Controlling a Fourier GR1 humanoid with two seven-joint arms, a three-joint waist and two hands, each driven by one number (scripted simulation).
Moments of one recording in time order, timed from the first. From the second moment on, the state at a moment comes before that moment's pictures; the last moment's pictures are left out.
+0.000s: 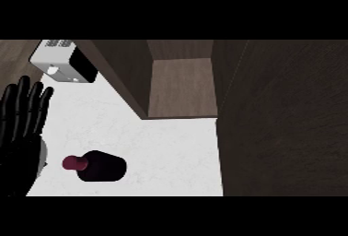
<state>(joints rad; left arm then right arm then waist) 0.03 0.11 0.01 -2.10 0.02 -0.03 -0.03 -0.03 -0.14 0.03 -2.10 0.00 0.02 0.02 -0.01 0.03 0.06</state>
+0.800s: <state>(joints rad) 0.00 0.01 -0.10 -2.10 0.01 0.39 0.14 0.18 -0.18 0.06 -2.26 -0.24 0.18 0.14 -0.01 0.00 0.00</state>
